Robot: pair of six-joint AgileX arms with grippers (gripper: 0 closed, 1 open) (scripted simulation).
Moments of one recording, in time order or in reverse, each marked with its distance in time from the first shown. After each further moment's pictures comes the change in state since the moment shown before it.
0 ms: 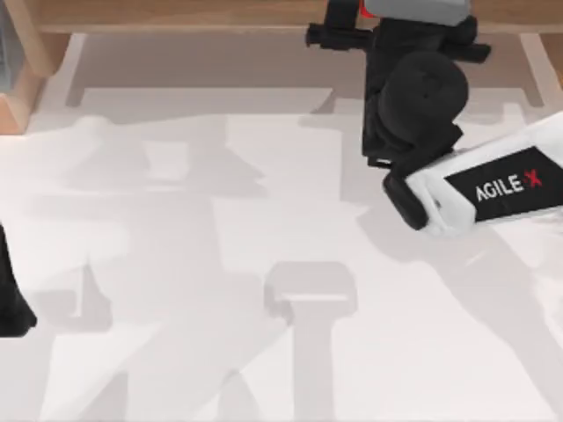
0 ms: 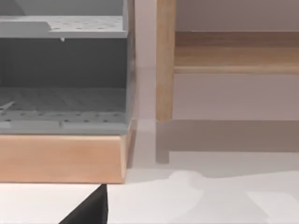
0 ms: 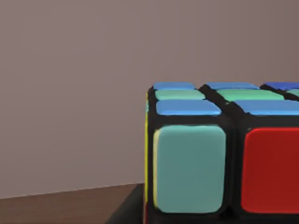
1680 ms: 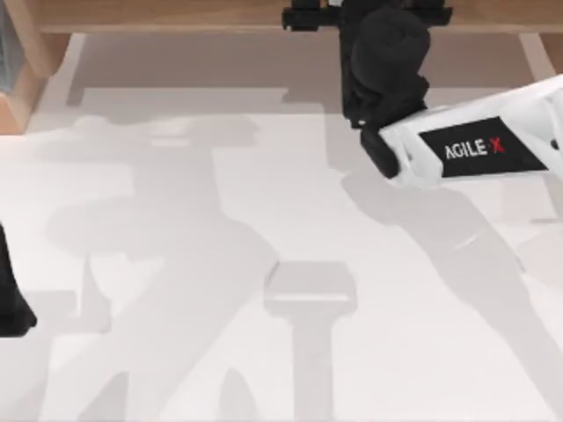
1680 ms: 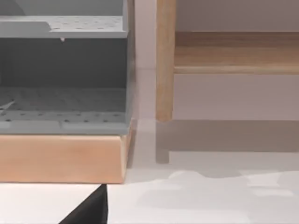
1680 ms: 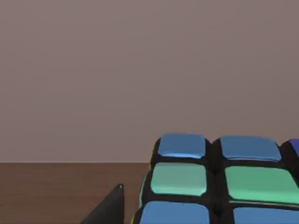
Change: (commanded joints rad) left arm 0.000 0.000 0.000 0.000 0.000 0.000; right arm -0.040 0.173 0.318 -0.248 -0.125 -0.010
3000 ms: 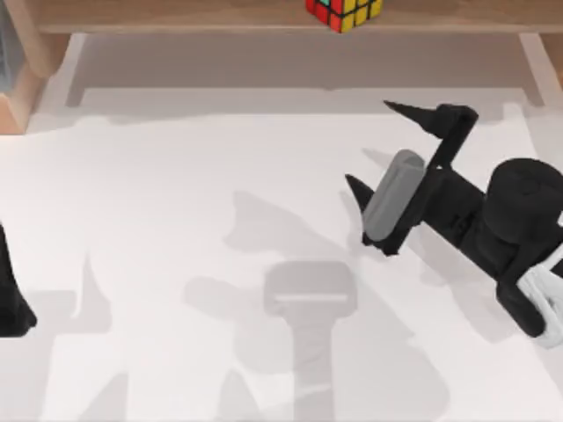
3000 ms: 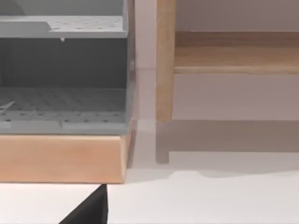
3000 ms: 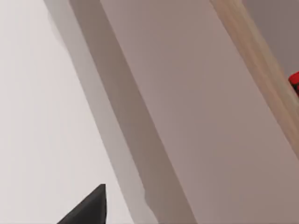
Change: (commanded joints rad) left arm 0.000 0.000 0.000 0.000 0.000 0.000; right arm -0.098 -0.311 -0.886 0.289 -0.744 -0.905
